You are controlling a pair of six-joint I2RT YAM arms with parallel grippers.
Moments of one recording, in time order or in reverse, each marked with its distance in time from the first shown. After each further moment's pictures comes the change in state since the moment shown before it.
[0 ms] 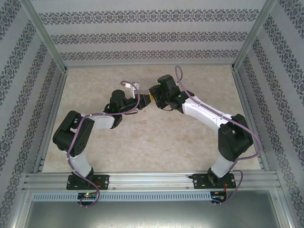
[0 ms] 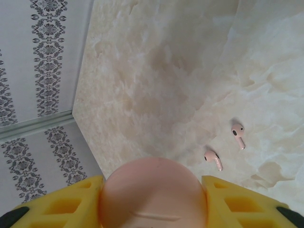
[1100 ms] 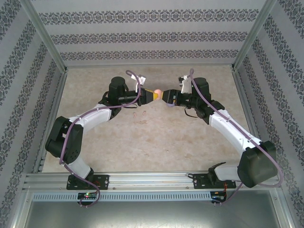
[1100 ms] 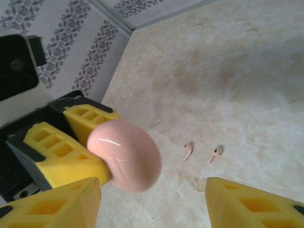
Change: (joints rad) left arm 0.008 -0.119 0.216 -0.435 0.285 0.212; right arm -0.246 -0.367 -0.323 0.198 -0.523 -0.970
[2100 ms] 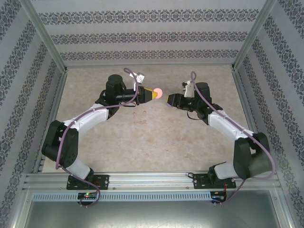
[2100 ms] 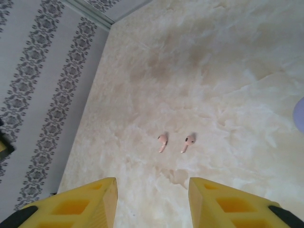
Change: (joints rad) left arm 0.006 -0.059 0.016 -0.032 0.041 -0.005; right arm -0.090 0.053 -0.131 0.130 -0.066 0.047
